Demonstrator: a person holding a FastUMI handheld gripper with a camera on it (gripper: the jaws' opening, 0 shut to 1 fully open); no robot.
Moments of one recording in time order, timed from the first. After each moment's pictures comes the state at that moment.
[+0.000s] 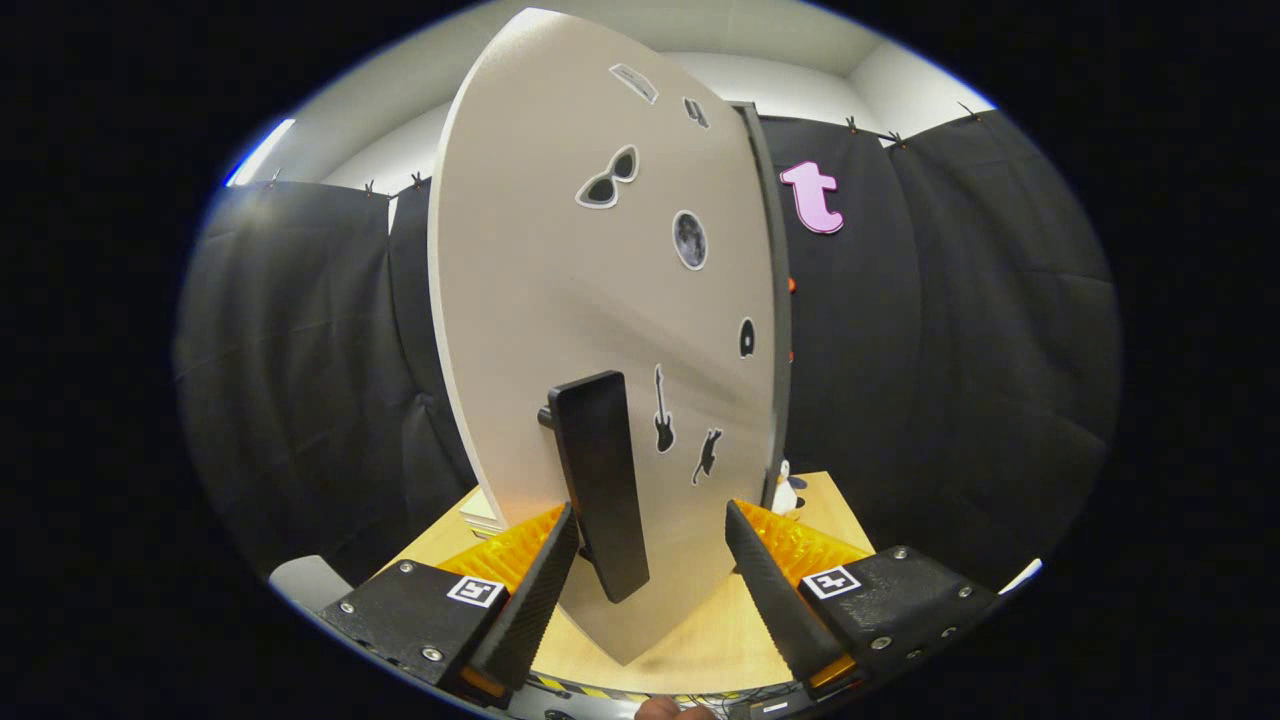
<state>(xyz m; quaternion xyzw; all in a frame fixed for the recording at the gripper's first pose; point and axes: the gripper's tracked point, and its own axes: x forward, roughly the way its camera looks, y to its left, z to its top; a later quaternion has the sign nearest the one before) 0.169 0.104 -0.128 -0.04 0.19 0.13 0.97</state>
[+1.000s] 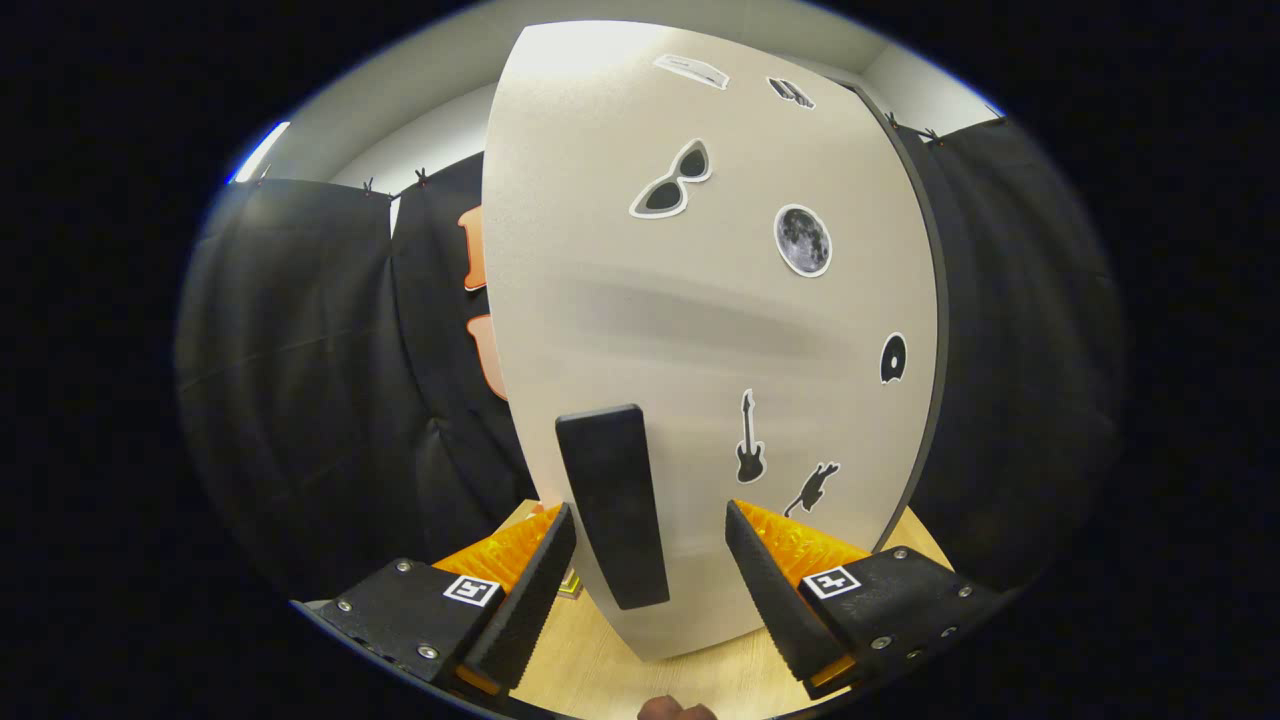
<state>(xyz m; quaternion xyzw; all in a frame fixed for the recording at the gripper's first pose) 0.250 0.234 -0.143 -0.03 0.18 0.14 0.97</state>
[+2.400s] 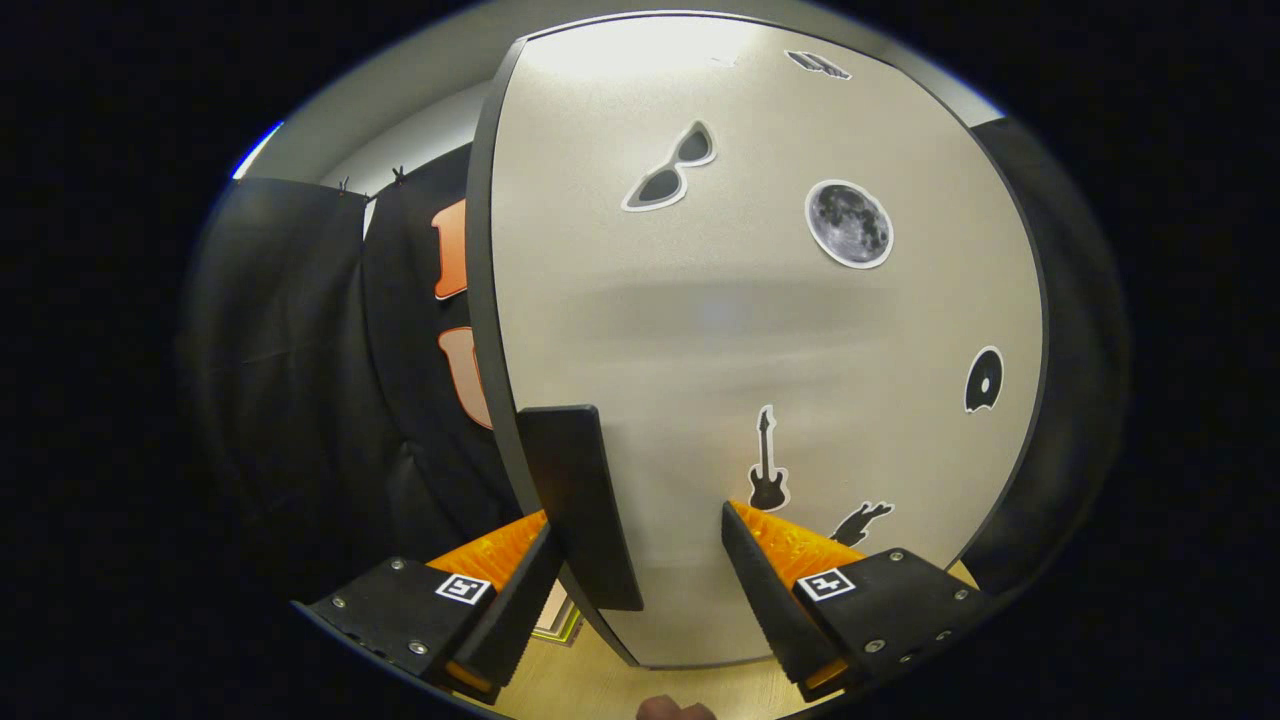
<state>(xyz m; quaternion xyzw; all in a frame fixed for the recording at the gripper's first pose) 0.286 0.240 -0.151 -0.02 0.17 0.13 0.98</state>
